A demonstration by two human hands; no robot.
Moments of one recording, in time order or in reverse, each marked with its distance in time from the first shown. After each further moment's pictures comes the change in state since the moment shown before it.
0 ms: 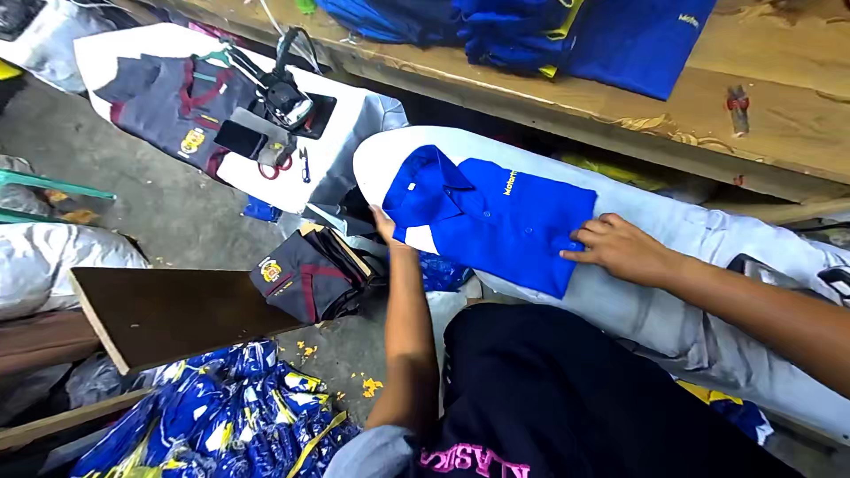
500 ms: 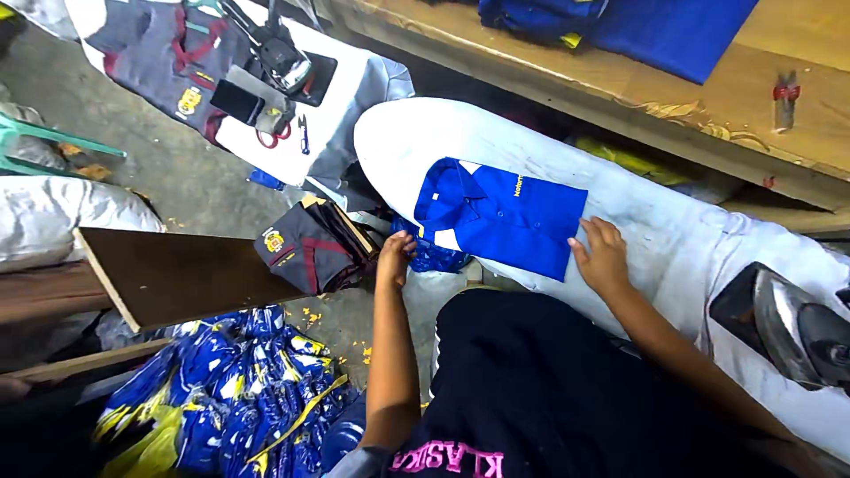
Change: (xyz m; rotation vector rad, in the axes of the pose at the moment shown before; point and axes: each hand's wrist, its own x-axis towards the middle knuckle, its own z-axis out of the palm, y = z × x) left_hand -0.071 0.005 -0.071 0.702 0.107 -0.397; right_hand 0.025 -0.009 0.103 0.497 0.553 0.663
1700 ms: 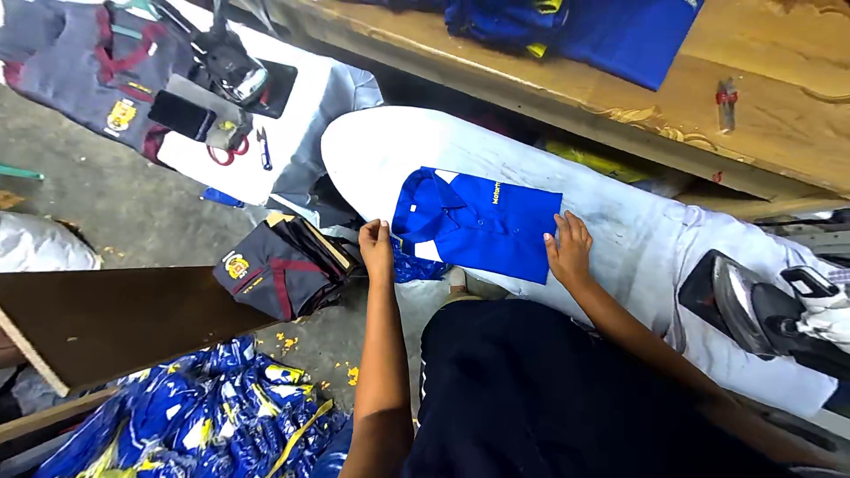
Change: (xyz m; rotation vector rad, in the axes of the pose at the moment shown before) left_hand 0.026 0.023 0.031 0.279 0.150 0.359; right_hand 0.015 0.017 0.047 -0.032 0.190 0.031
